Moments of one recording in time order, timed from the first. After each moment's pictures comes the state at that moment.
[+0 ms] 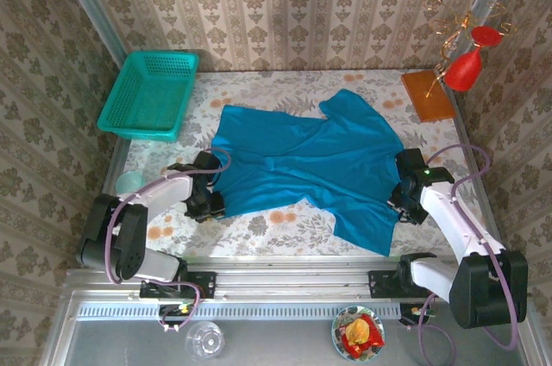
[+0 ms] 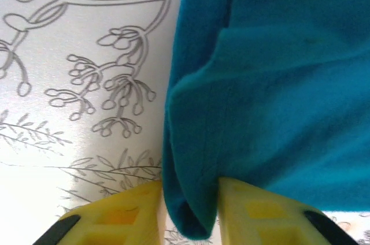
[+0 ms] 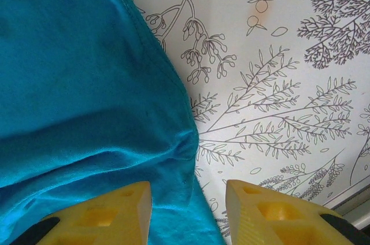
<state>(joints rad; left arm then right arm) -0.39 1.42 0.70 -0.79 0.11 -0.62 0.04 1.10 0.70 -1.03 0.15 0.78</state>
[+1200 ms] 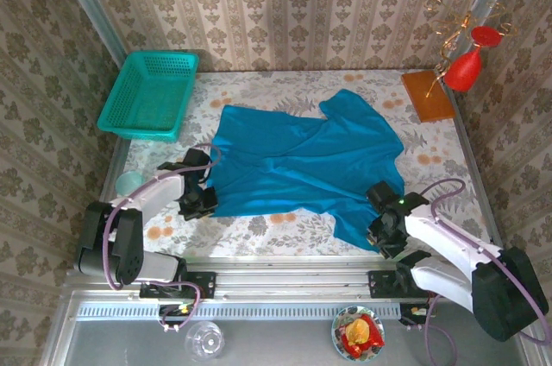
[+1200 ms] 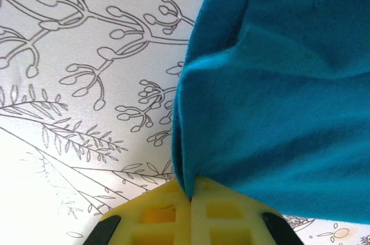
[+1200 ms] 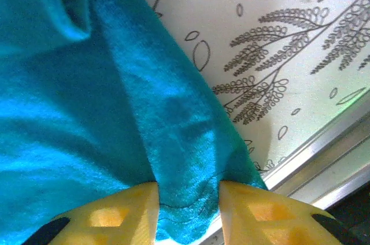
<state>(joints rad) -0.30 1.37 0.70 -0.82 0.10 -0.59 0.40 1.04 0.45 -0.98 -0.06 1.41</state>
